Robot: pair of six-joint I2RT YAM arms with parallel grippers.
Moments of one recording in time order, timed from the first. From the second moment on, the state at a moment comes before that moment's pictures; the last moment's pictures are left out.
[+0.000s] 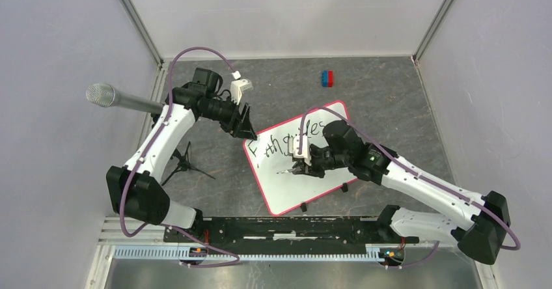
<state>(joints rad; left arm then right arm) -0.27 1.43 1.33 -0.98 0.77 0.28 0.87 1.07 0.87 -0.41 -0.51 -0.45</state>
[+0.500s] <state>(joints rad) -0.27 1.47 1.33 -0.98 0.84 0.28 0.98 1.12 0.86 -0.33 -0.40 -0.45</state>
